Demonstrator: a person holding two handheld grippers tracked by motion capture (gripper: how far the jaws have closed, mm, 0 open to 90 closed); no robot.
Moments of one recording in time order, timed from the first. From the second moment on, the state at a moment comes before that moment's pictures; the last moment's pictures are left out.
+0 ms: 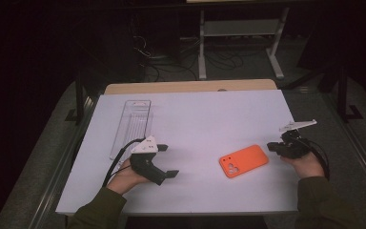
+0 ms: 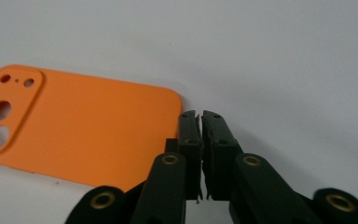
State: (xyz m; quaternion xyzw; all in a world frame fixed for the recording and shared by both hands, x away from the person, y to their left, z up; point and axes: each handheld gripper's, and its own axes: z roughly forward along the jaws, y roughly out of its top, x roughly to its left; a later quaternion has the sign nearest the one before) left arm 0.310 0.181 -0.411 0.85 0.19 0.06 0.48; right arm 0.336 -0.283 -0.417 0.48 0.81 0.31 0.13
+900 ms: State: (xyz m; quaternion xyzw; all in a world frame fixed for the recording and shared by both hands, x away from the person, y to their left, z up) left arm 0.310 0.183 -0.410 0.85 0.19 0.05 0.49; right arm 0.340 -0.272 -0.433 0.46 0.84 0.27 0.12
